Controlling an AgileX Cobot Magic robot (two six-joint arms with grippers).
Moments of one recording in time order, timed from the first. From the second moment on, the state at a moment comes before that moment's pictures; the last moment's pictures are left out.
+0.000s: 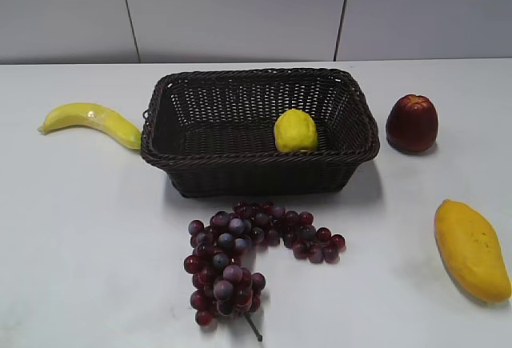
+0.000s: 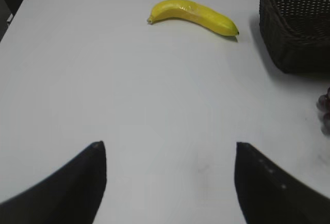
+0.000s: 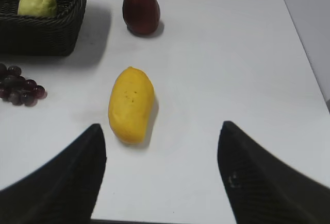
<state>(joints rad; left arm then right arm) -0.09 -0.01 -0.50 -0.03 1.13 0.06 0.08 -0.01 -0.50 0.03 1.05 -0.02</state>
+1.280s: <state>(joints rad) 0.00 -0.01 -0.48 -0.02 1.09 0.06 0.08 -0.01 -0.50 0.03 1.05 -0.02</state>
